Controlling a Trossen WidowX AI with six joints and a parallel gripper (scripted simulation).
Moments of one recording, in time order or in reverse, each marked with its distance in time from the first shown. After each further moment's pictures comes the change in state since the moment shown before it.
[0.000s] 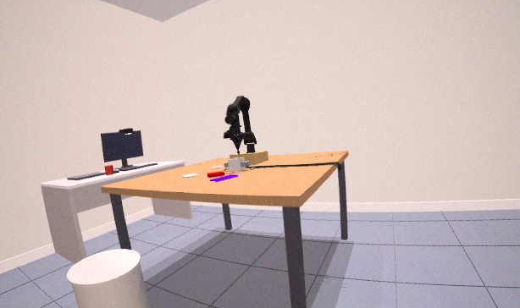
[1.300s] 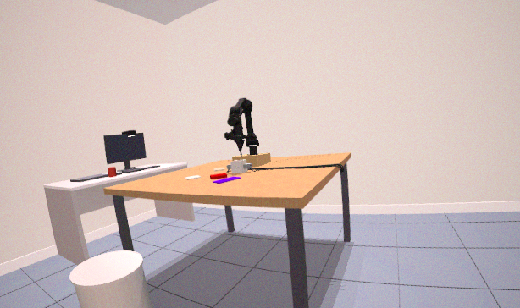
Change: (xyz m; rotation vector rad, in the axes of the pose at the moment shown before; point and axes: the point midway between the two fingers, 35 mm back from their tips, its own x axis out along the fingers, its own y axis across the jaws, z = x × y) arm 0.000 0.000 0.000 1.021 0.000 0.000
